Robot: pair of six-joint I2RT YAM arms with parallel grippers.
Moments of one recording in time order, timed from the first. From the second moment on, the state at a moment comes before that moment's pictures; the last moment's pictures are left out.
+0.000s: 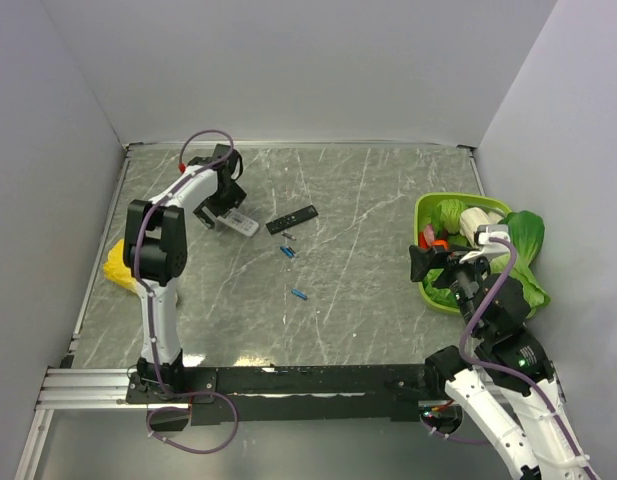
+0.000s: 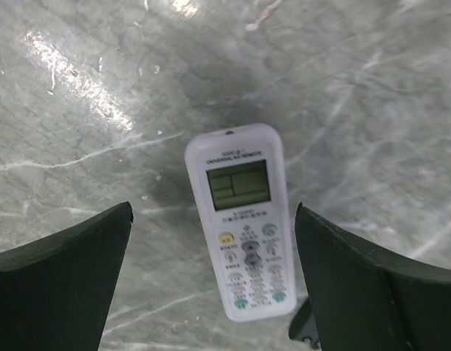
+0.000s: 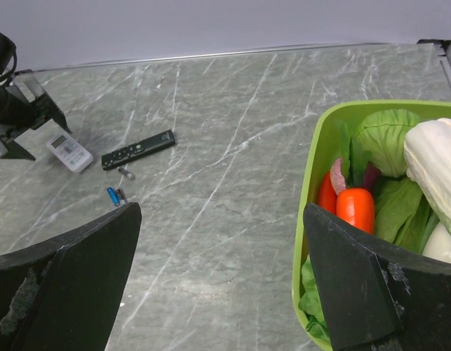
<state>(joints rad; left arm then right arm) -0.23 2.13 1.73 -0.84 -0.35 -1.04 0.42 0.35 0.76 -0.52 0.26 0.22</state>
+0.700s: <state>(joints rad) -0.25 2.15 1.66 -0.83 -0.36 -1.03 0.42 0.34 0.73 -0.52 0.26 0.19</state>
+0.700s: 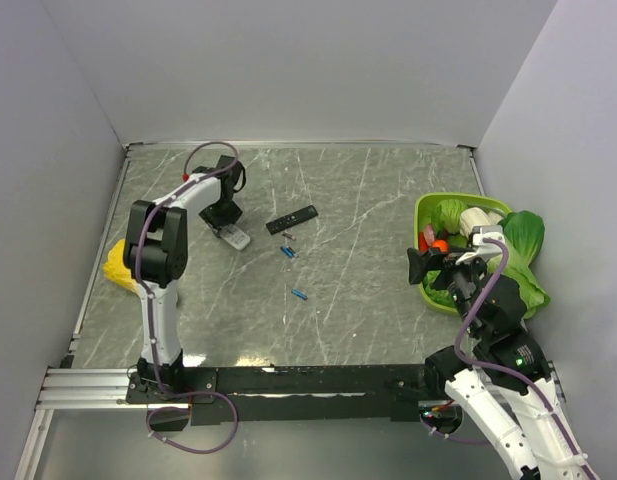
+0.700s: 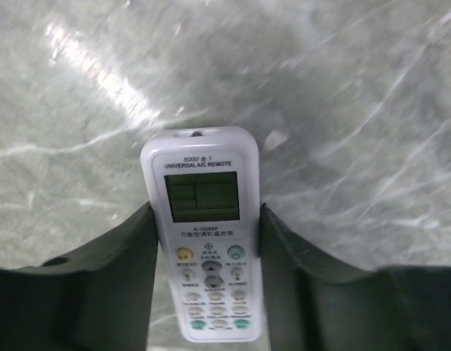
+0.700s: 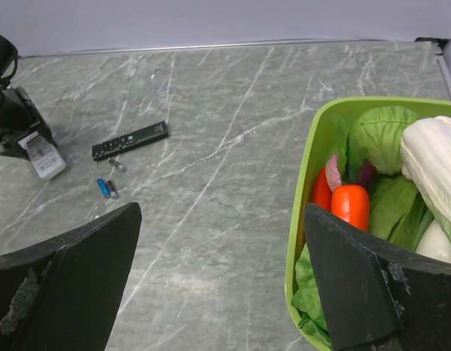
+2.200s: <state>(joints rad) -0.41 0.93 0.55 0.85 0.65 -1.01 0.74 1.09 0.72 0.41 -0.78 0.80</state>
